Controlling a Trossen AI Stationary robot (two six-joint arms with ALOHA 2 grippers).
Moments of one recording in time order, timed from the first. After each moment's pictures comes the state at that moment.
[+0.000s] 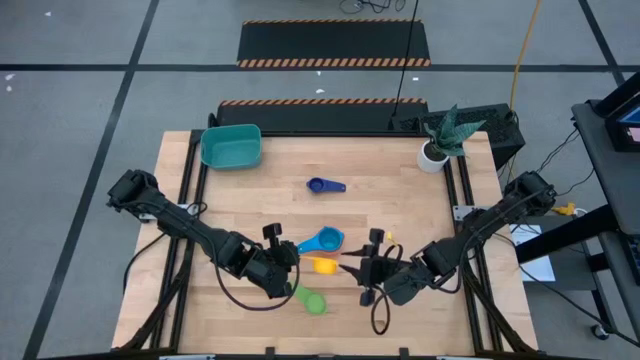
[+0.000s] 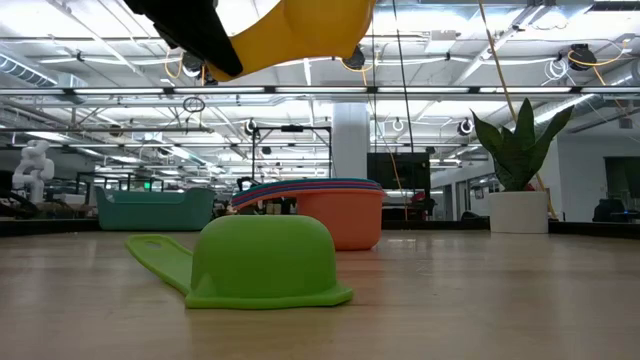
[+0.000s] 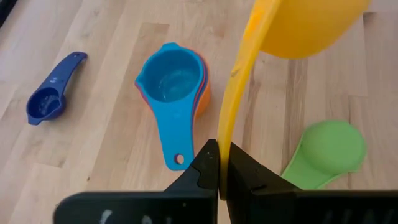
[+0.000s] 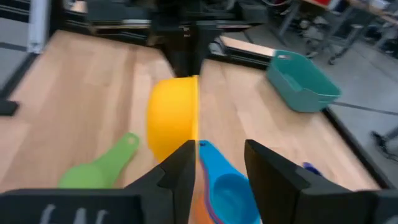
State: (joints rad) left arm -0.51 1.61 1.22 -0.63 -0.50 -0.50; right arm 0.58 1.52 1.04 -0.11 0.76 0.16
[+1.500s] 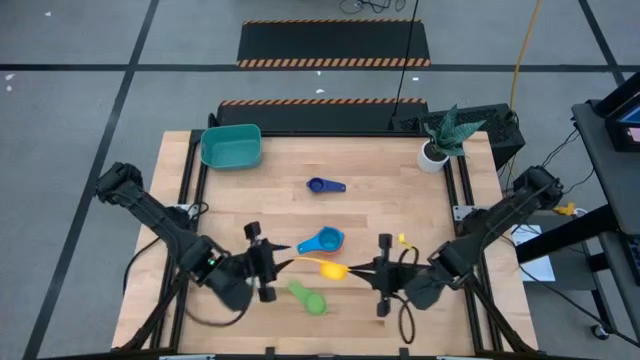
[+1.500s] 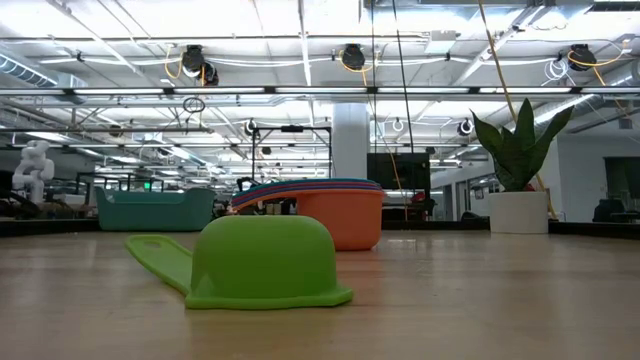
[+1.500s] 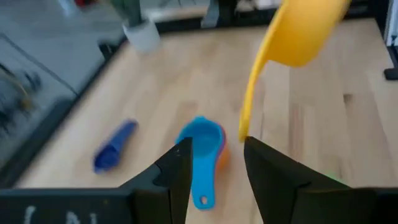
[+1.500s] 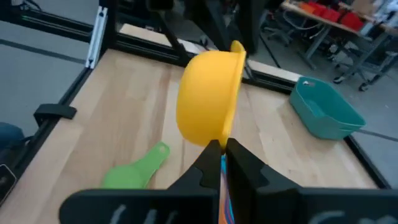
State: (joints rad) left arm -0.67 1.47 1.22 -0.58 -0.84 -0.45; right arm 0.67 1.42 1.04 -0.12 0.73 0.09
